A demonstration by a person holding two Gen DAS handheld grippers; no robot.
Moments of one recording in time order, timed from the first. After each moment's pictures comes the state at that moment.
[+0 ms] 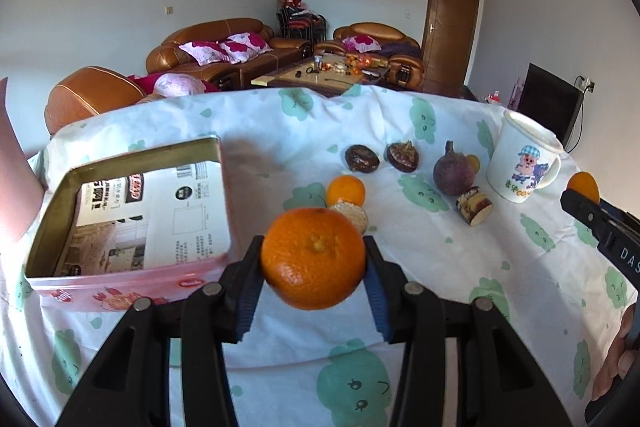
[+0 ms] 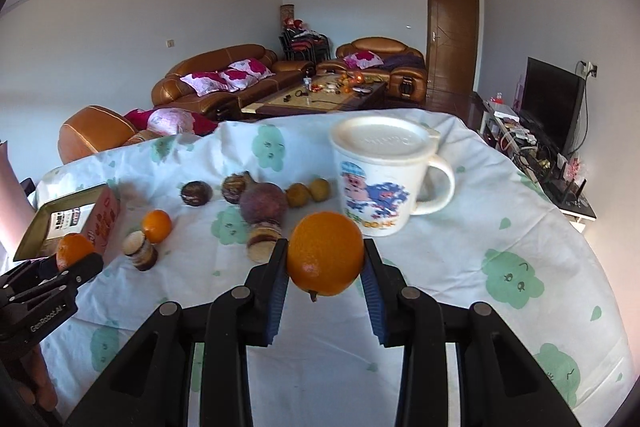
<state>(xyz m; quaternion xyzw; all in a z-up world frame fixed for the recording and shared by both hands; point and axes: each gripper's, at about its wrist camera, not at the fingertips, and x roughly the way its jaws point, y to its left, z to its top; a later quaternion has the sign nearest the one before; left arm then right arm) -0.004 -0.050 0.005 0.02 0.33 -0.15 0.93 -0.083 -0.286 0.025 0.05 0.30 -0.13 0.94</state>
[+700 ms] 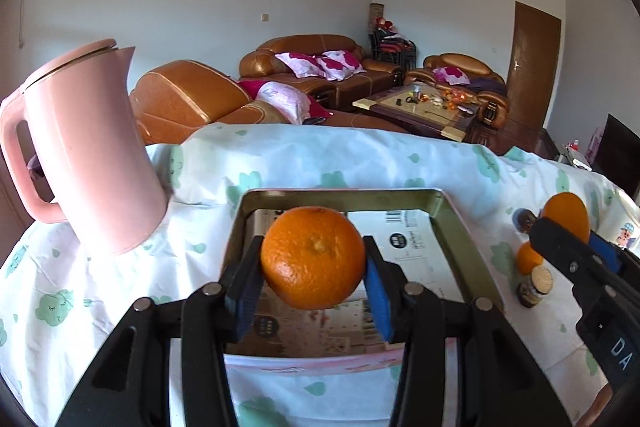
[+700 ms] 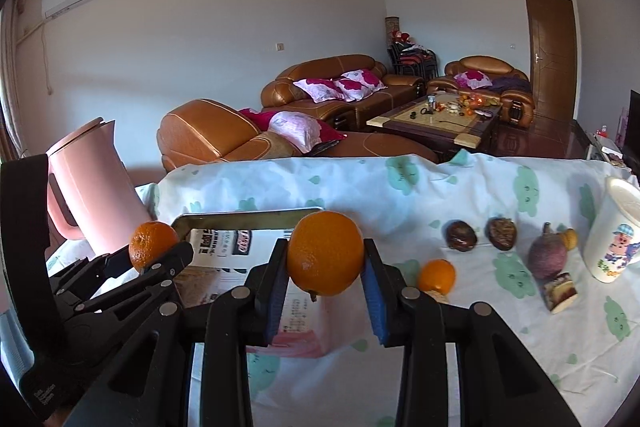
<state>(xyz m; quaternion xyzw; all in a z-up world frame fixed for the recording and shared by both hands) 0.048 0.103 0.018 -0.01 0.31 0.00 0.95 0.012 -0.076 0.030 0.06 0.27 0.06 0.96</state>
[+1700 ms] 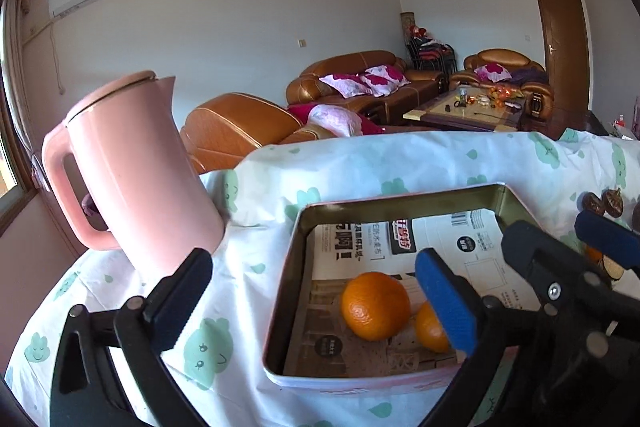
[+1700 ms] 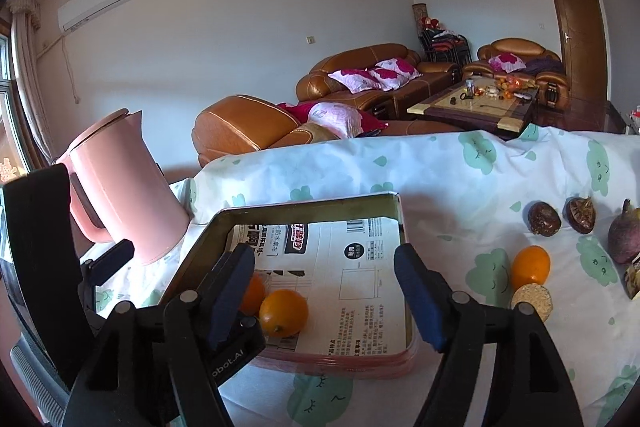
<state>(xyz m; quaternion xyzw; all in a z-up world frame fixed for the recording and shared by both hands) 0.043 0.093 0.006 0.08 0.26 0.10 0.96 0.033 -0.044 0.004 0.09 0.27 0.11 0.95</state>
